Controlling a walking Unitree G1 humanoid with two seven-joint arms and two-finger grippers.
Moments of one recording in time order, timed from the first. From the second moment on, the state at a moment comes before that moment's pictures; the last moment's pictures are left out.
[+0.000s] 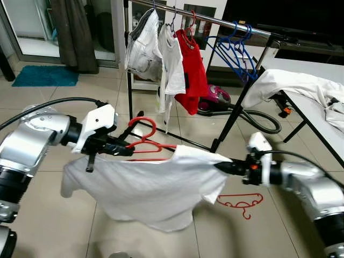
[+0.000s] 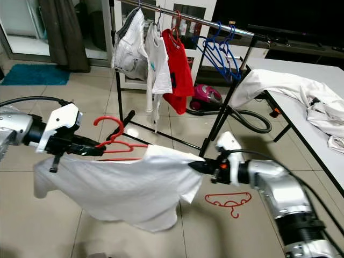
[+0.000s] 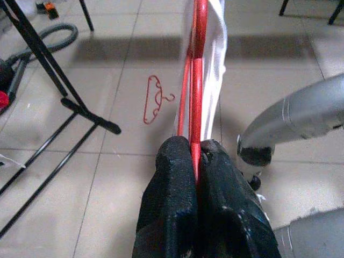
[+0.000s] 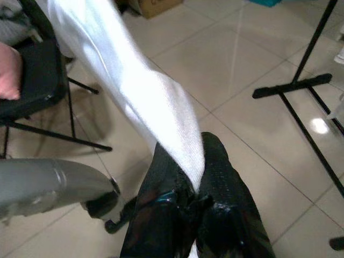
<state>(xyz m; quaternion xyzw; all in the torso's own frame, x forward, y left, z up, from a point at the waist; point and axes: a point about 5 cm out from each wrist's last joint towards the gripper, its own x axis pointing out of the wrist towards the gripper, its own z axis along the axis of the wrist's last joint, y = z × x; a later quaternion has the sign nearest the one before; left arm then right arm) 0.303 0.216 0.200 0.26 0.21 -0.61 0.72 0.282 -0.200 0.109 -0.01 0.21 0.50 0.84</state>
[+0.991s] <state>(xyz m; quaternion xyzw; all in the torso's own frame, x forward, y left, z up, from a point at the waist) 0.287 0.206 0.205 0.27 0.22 -0.65 0.67 0.277 -0.211 0.103 0.00 0.24 0.52 0.82</state>
